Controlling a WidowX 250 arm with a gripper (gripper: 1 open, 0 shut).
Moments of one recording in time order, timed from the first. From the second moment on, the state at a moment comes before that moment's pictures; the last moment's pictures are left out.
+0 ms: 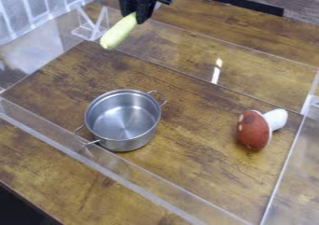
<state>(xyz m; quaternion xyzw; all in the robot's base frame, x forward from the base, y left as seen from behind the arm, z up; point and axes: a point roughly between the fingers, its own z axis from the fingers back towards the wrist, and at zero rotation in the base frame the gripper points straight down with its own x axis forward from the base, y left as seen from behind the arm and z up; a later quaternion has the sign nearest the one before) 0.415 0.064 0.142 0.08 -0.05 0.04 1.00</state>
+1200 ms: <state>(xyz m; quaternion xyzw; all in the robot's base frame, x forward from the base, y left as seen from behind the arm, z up) 0.348 0.137 0.070 0.05 -0.02 0.12 0.99</state>
